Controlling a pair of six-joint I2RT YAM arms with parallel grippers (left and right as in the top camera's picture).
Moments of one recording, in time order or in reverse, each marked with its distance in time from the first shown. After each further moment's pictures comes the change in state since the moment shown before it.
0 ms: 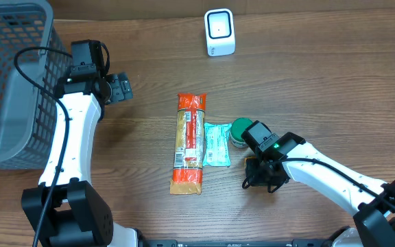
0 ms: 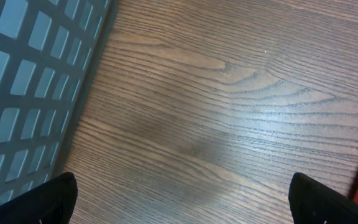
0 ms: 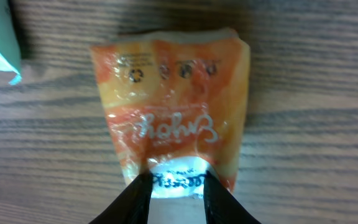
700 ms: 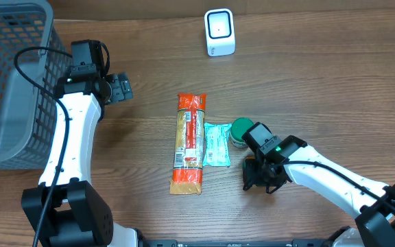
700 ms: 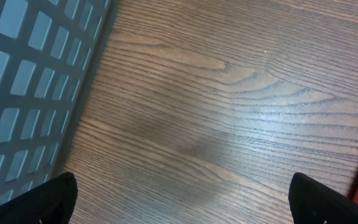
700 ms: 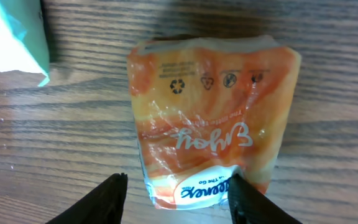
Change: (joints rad) left arm 0.000 0.000 0.000 0.000 0.000 0.000; right arm 0.000 -0.018 -0.026 0.050 -0.029 0.005
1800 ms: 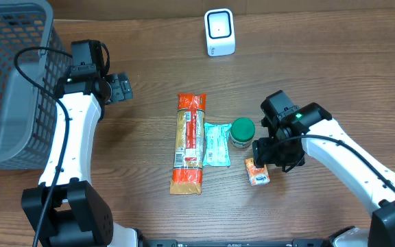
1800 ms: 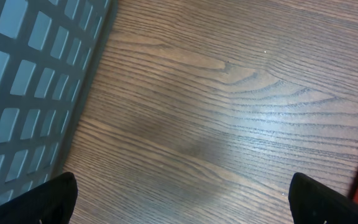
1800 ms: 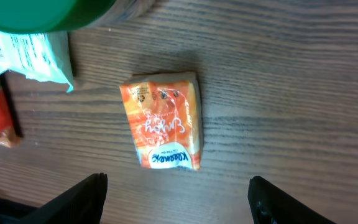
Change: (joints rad) left arm 0.000 0.000 0.000 0.000 0.000 0.000; right arm -0.185 0.008 0.240 -0.314 -0.023 -0.261
